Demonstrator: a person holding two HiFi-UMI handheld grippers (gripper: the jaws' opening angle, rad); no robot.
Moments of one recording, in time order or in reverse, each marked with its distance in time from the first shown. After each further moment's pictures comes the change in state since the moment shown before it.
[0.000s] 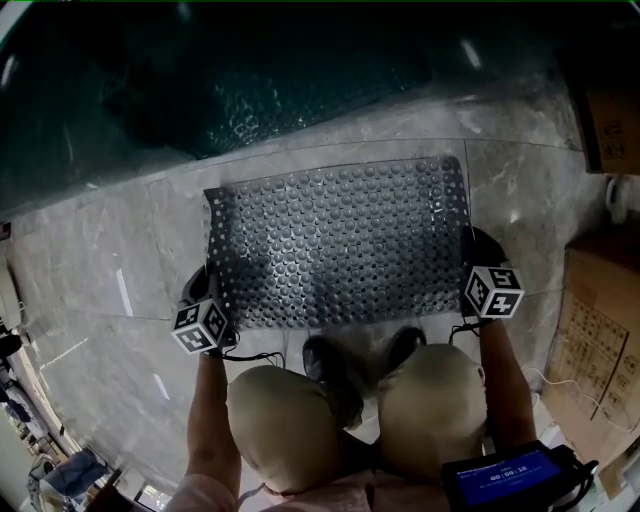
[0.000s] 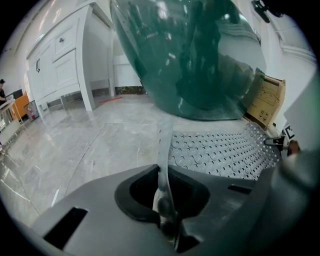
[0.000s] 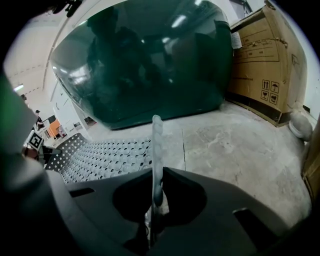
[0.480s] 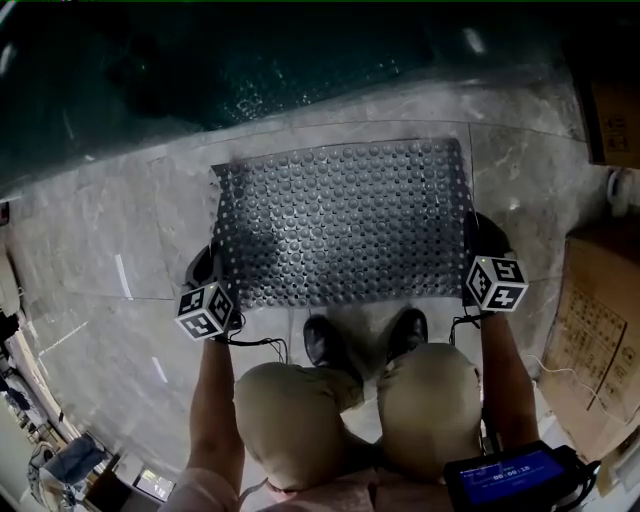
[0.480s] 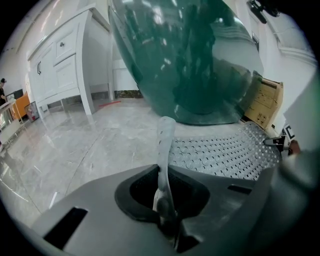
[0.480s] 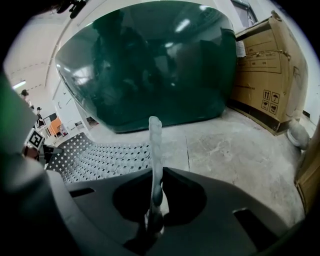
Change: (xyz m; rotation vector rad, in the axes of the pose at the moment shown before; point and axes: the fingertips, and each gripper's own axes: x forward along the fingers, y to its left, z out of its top) left arm -0.014 -0.017 0.011 -0.003 -0.037 -0.007; right arm -0.019 0.019 0.015 -0.030 -0.018 -0.007
